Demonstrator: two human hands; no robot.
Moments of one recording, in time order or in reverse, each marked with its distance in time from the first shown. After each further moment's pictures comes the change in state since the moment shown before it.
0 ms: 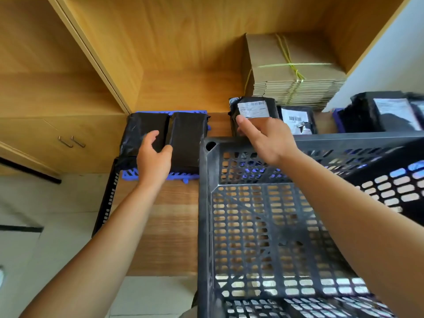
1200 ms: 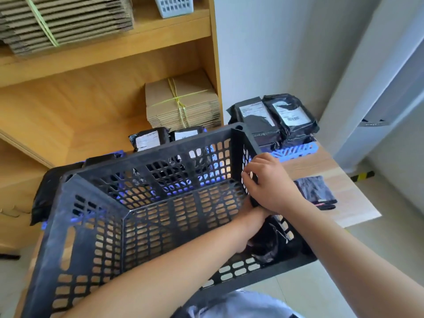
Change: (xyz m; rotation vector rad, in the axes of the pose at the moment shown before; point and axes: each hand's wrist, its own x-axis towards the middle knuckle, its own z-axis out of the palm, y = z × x) left_hand -0.387 0.151 0.304 0.074 -0.995 -0.231; right_hand -0.226 0.251 -0.178 -0.139 0.289 -0.062
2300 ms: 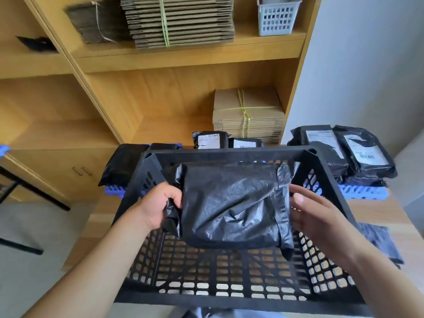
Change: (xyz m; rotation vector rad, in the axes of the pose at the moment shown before) left_hand -0.114 -0.045 -0.250 -0.629 0.186 0.238; right_hand -0.011 -0.078 -0.015 1.289 -0.472 0.478
